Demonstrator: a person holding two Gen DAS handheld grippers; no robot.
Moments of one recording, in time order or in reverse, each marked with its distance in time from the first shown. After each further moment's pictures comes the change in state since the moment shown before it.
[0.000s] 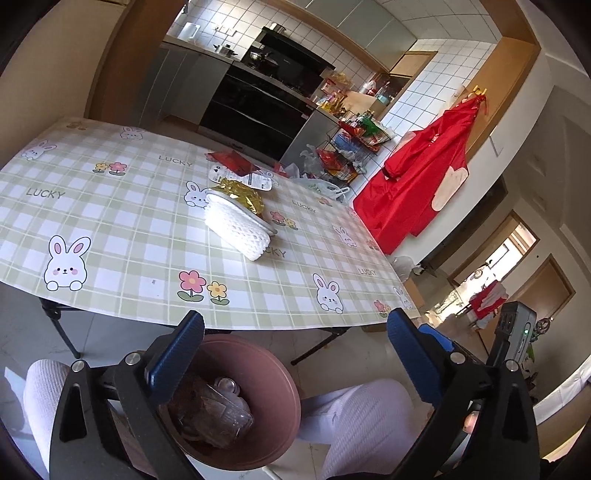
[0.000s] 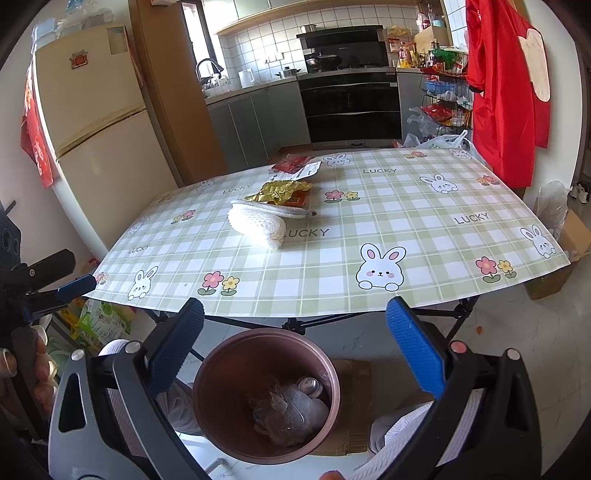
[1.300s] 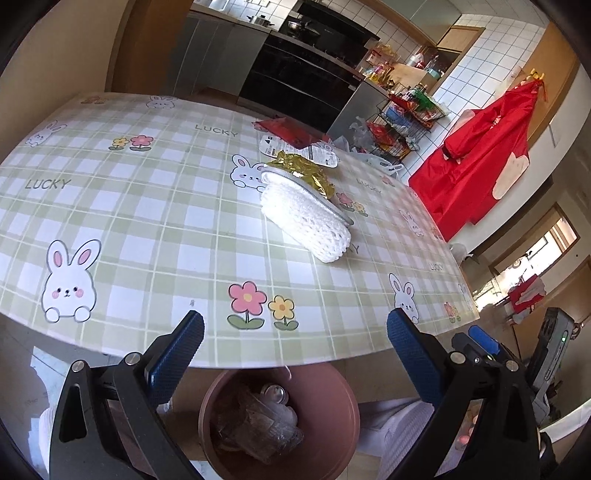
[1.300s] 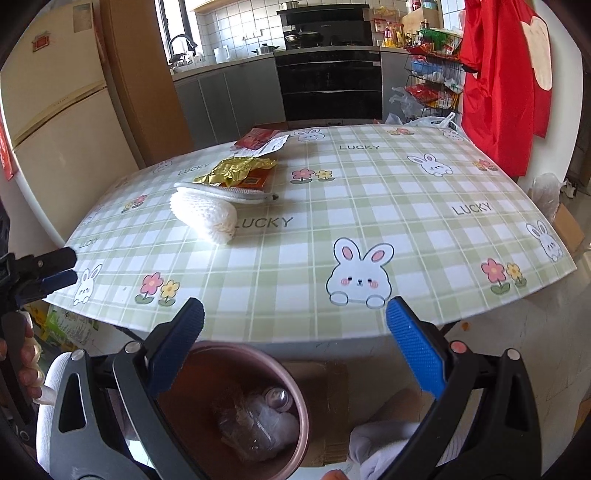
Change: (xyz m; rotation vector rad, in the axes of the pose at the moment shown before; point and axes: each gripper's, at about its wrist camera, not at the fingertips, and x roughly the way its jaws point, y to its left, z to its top) left arm 0.106 0.062 0.037 -0.031 0.130 0.171; right arm 0.097 -0.031 0.019 0.003 0.082 -0.107
